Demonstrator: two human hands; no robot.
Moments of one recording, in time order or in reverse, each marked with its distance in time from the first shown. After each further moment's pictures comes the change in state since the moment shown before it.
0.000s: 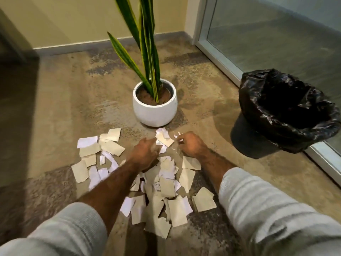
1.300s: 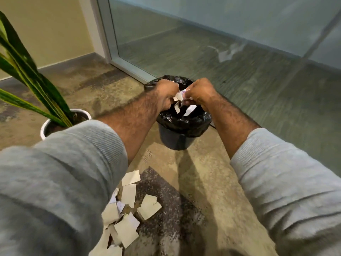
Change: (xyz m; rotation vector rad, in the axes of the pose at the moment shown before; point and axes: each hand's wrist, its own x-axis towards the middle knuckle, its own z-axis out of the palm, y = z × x) left_hand -0.012 0.429 -0.017 -0.821 -0.230 0.150; right_hand -0.139 0.107 -0.289 0.787 0.568 0.411
